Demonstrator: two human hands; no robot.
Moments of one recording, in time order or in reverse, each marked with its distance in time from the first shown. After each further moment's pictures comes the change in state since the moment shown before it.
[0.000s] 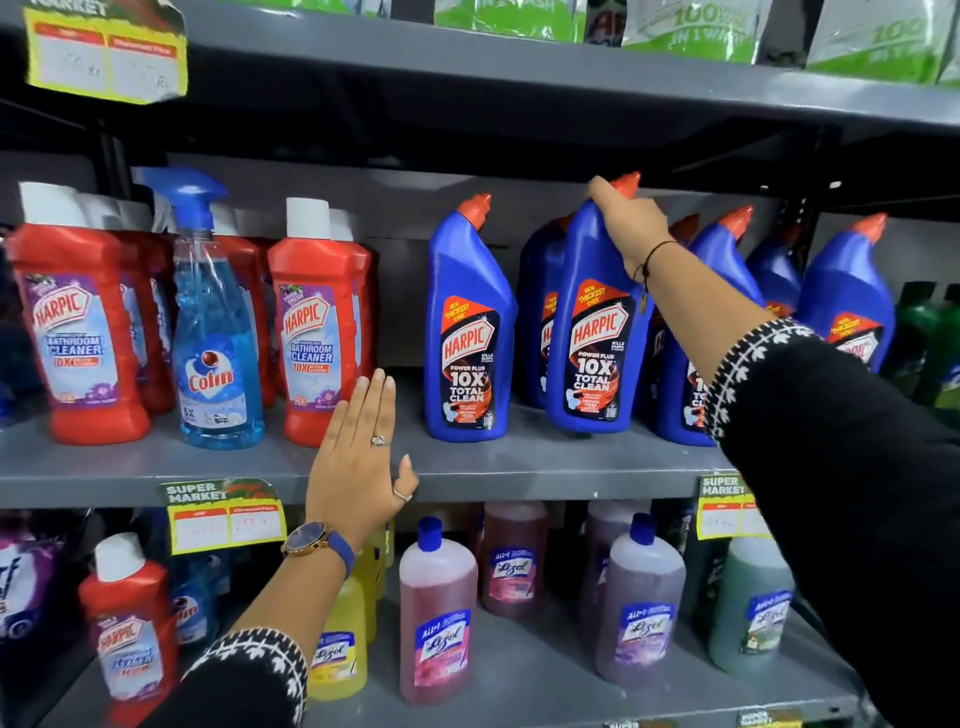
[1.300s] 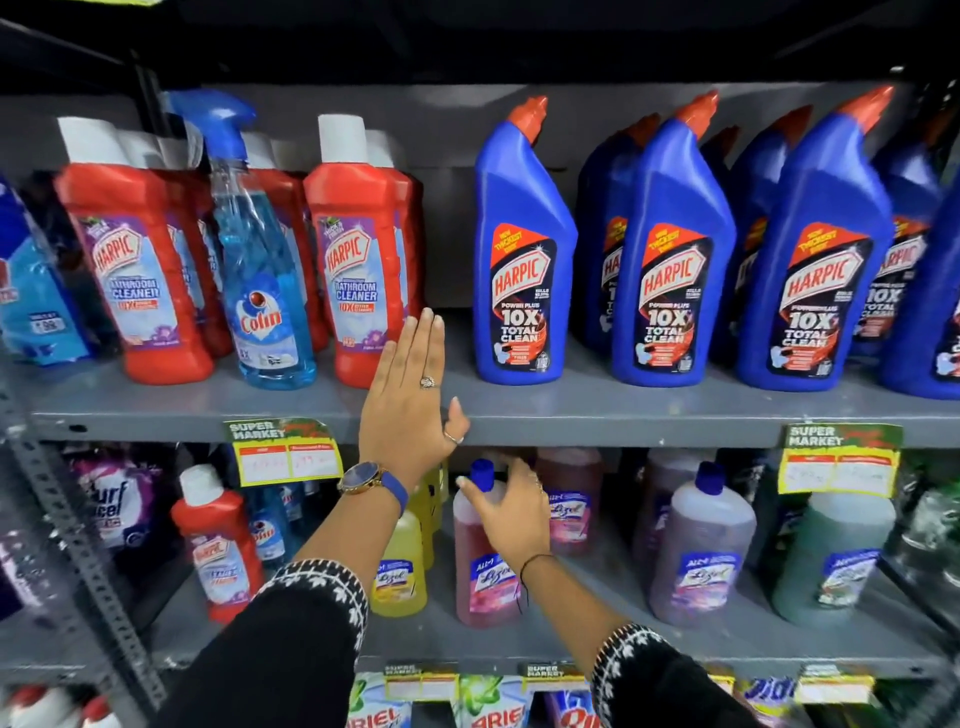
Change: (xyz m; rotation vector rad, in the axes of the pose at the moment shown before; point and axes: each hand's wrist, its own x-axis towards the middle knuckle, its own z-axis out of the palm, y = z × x) left_hand 0.000 0.002 0.001 0.016 0.033 0.007; right_hand -0.241 0.261 0.174 -0.282 -0.291 -0.024
